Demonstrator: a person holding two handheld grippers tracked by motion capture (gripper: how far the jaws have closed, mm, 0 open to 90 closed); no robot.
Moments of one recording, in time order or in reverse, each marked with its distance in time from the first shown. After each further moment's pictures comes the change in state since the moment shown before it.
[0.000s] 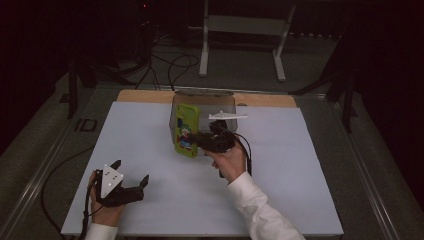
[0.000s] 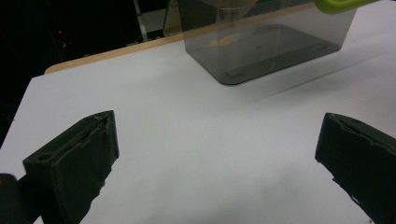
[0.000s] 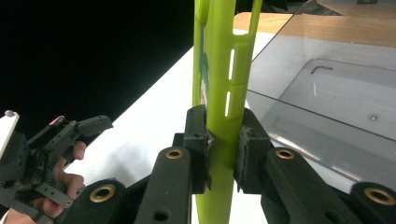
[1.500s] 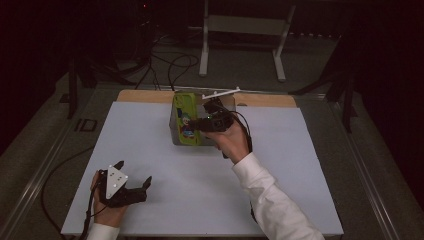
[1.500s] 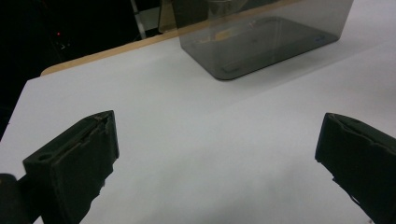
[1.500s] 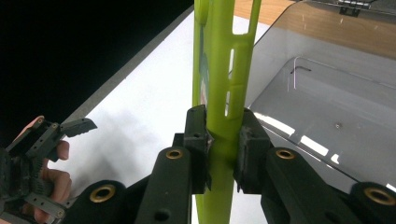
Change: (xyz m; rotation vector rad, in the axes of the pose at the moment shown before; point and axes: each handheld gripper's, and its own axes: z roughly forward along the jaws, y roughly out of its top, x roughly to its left) left arm -0.007 -0.001 0.003 0.011 -0.002 0.032; right arm -0.007 0.055 0.008 0.171 -0.066 -0.051
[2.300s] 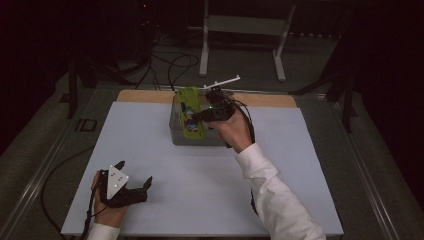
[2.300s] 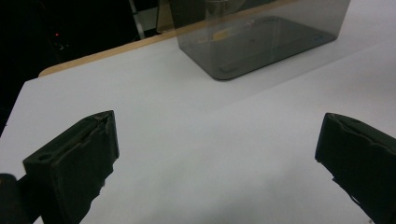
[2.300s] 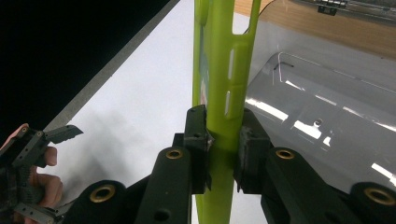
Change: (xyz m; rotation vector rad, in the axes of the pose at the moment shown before) left arm -0.002 0.000 0.000 0.000 -0.004 0.002; right arm -0.016 0.023 0.001 0.069 -0.024 0.029
